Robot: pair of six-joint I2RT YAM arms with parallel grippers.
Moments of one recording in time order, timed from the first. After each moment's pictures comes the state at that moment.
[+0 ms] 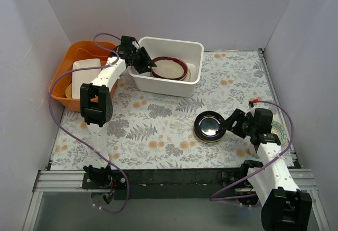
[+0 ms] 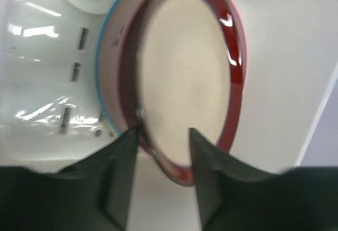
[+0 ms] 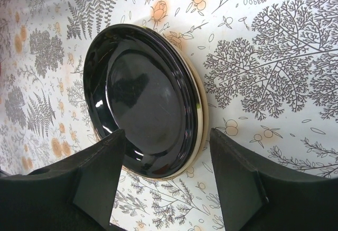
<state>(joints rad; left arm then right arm) -0.21 2.17 1.94 -0.57 0.36 -0.73 -0.08 0.79 0.37 -0.34 -0.46 0.47</state>
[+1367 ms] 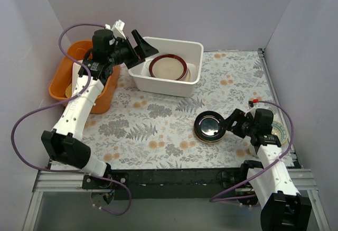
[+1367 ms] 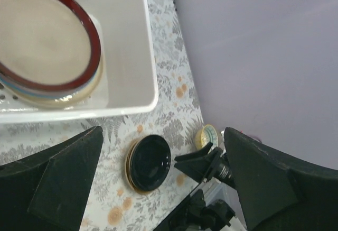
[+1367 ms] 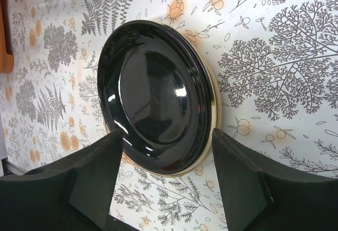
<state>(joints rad) -0.26 1.51 1.65 -0.45 0.47 -0.74 -0.08 0.75 0.37 -0.35 -0.51 0.47</state>
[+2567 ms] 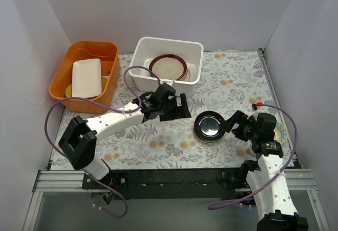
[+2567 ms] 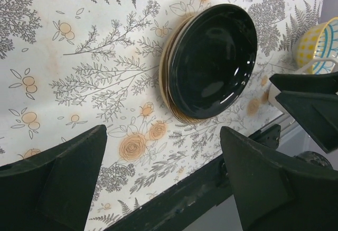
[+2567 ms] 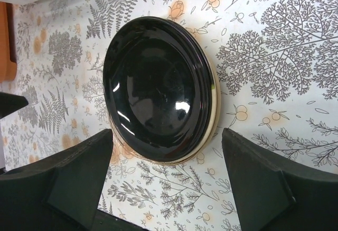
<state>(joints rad) -0.85 1.54 1.13 -0.36 0.06 -0.86 -0.08 0.58 0.37 -0.47 -0.46 0.49</state>
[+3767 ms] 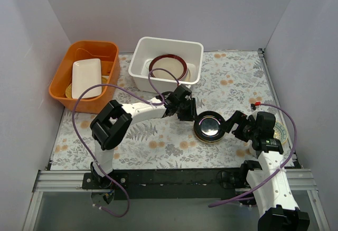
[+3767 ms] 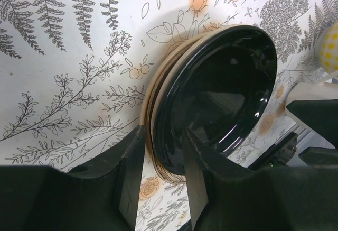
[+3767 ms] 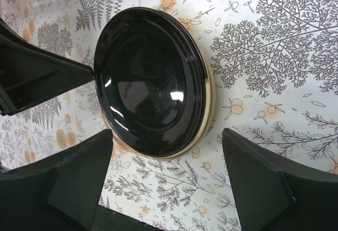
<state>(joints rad) -0.87 1.92 1.30 -0.21 0.18 -0.80 -0.08 0.62 0.39 -0.50 -0.46 0.47</state>
